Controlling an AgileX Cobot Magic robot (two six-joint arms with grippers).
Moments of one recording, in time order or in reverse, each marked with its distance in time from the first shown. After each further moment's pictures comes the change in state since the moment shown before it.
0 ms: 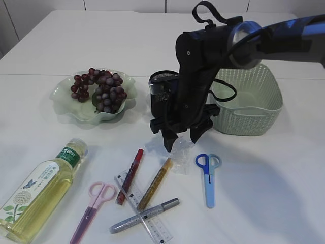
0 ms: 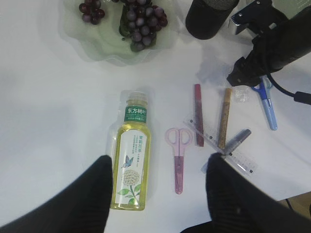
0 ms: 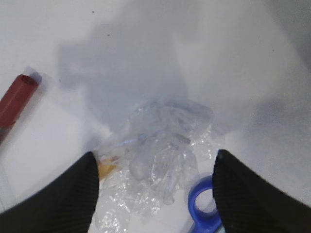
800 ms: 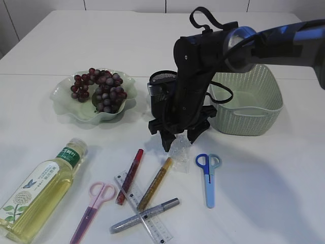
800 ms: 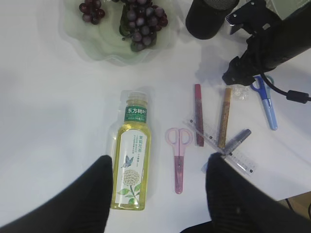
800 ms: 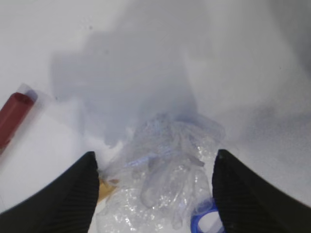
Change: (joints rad) left arm 0.000 0.000 0.000 0.000 0.001 0.000; right arm 0.000 0.030 -0.021 -0.001 -0.026 0.002
